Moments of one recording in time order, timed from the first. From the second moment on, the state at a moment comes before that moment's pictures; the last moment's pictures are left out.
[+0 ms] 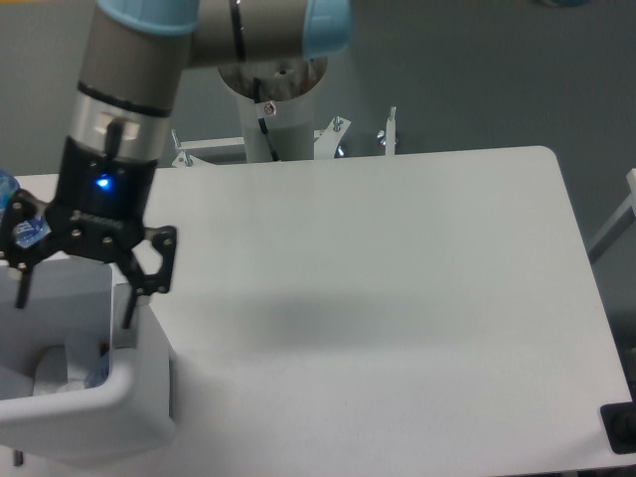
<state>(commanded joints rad) 2.20 -1.79 -1.37 -0.81 1.30 -0.07</state>
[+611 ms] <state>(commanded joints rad) 2.37 -1.71 -1.38 -1.15 1.47 0.52</state>
